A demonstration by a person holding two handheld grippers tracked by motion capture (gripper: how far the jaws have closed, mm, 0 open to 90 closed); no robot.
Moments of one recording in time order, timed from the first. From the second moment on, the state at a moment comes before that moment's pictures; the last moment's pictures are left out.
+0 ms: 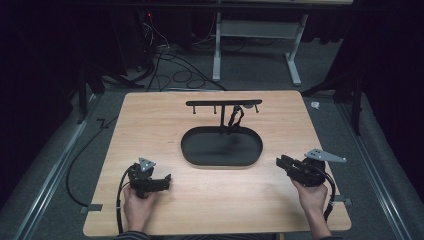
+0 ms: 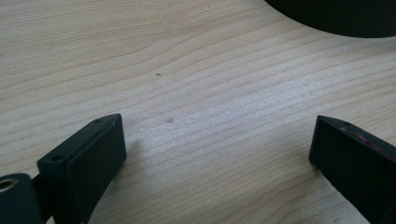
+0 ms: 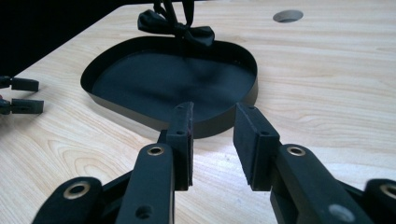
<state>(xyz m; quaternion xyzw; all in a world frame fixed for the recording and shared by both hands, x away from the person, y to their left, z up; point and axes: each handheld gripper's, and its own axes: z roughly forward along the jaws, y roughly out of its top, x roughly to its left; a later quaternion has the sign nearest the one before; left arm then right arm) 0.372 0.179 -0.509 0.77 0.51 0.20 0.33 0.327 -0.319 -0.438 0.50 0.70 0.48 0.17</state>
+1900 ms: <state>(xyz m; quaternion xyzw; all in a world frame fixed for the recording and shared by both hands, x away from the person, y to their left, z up) 0.372 0.179 -0.509 0.77 0.50 0.20 0.33 0.345 -0.309 -0.485 0.52 0.73 0.40 0.19</state>
